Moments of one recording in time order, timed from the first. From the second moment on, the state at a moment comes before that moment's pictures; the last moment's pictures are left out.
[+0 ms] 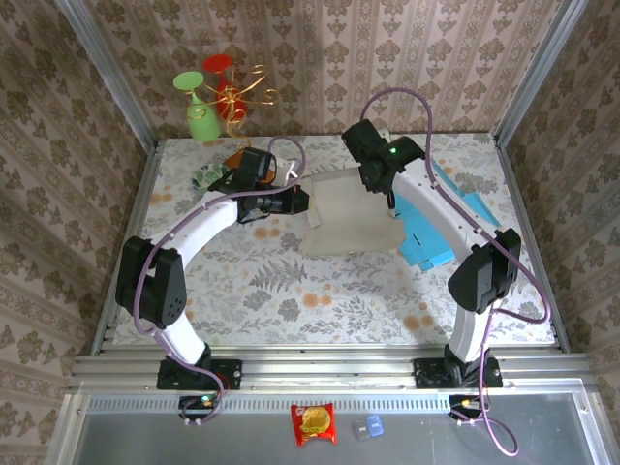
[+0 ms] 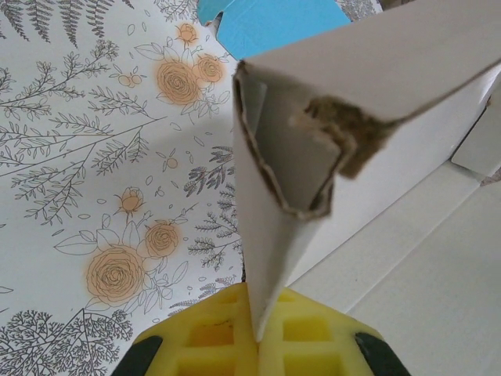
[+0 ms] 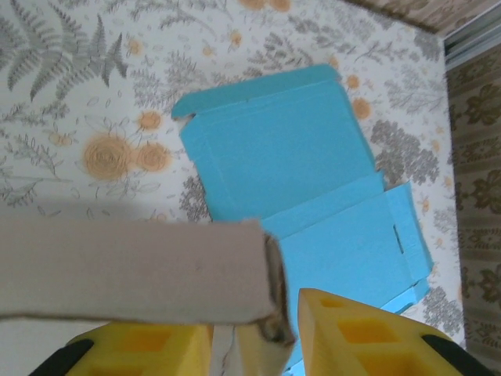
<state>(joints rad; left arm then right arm) -0.48 1.69 1.32 -0.43 0.61 -0.30 0.51 1.83 1.88 -1.18 0.59 0.28</state>
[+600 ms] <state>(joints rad) -0.48 1.69 1.32 -0.44 0.60 -0.30 0.52 1.79 1.75 -1.10 0.58 0.32</state>
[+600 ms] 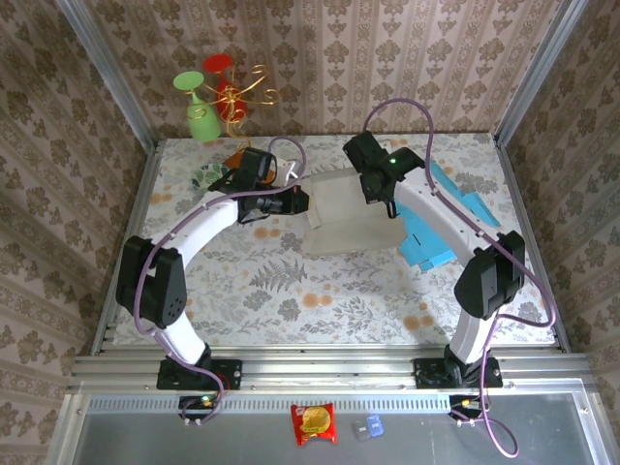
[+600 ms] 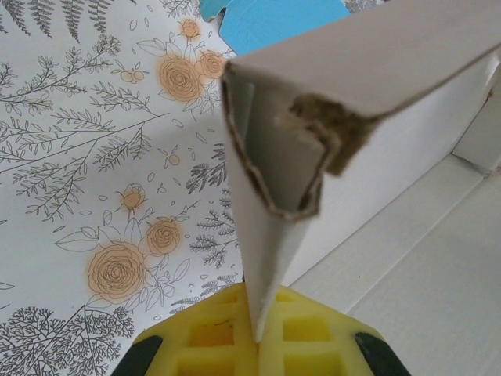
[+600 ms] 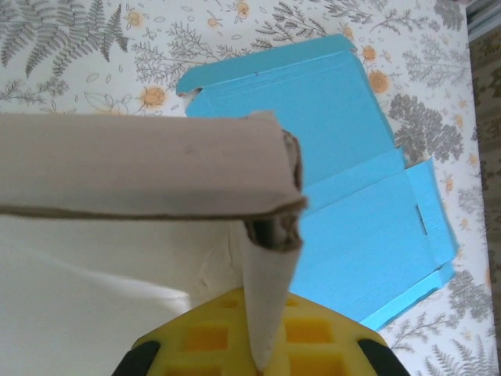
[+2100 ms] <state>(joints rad) -0.54 1.83 0.94 0.05 0.42 -0.63 0.71 1.87 1.58 -1.09 0.76 0.48</state>
